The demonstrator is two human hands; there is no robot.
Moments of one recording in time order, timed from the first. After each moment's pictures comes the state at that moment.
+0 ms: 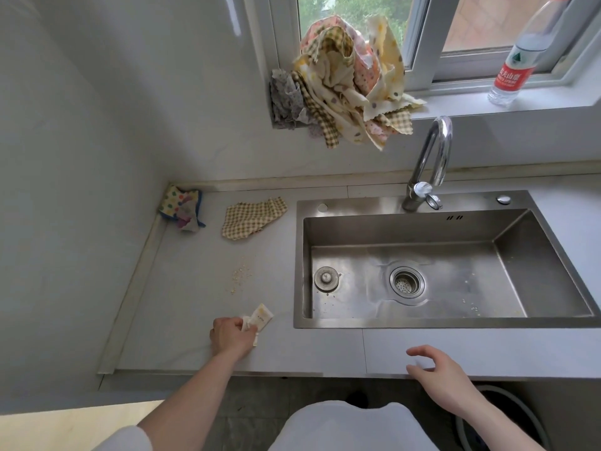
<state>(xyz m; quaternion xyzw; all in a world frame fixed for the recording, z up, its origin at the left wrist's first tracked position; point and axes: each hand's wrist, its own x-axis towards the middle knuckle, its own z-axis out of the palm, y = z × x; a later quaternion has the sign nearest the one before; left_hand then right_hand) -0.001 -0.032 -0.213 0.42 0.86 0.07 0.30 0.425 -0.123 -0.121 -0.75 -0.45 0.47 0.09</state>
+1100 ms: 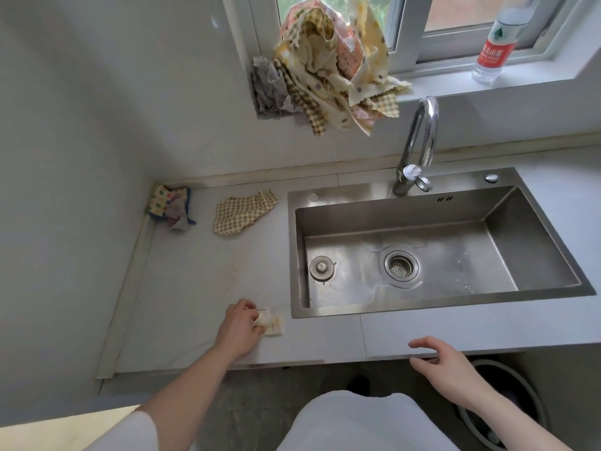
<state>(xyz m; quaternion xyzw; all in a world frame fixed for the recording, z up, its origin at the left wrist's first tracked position) 0.015 -0.029 -0.171 0.69 0.68 -0.08 0.24 0.428 -0.147 -0.117 -0.74 -0.46 0.48 0.10</state>
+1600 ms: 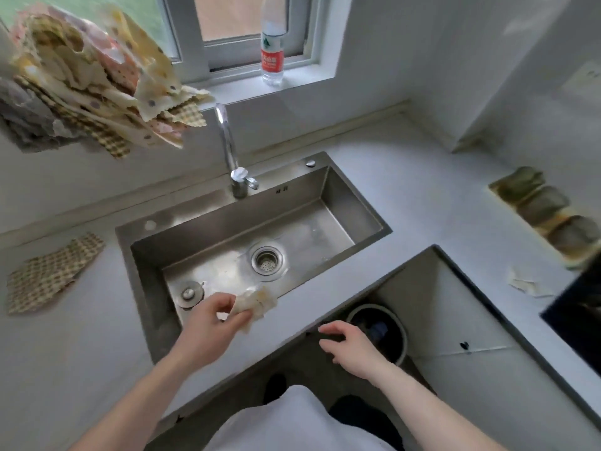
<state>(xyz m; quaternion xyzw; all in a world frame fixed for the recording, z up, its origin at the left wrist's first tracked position) 0.243 -0.032 -0.062 0.72 0.50 0.09 0.47 0.486 -0.208 -0.119 -0.77 -0.27 0.51 0.26</state>
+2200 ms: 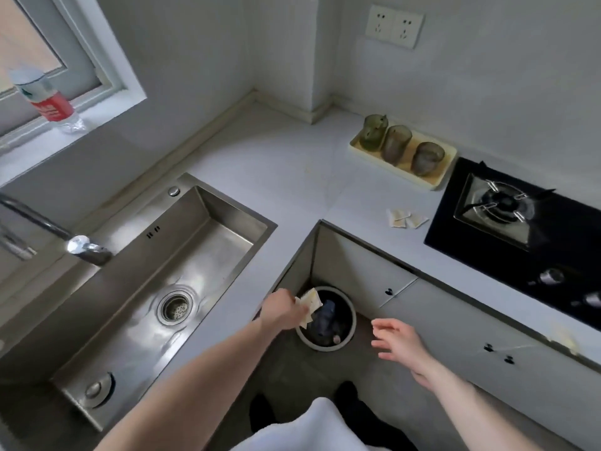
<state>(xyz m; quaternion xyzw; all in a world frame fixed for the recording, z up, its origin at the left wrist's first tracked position) 0.584 -0.158 -0.119 0.84 0.35 -0.24 0.33 0.650 -0.427 -0.129 -0.78 0.09 0.39 0.48</state>
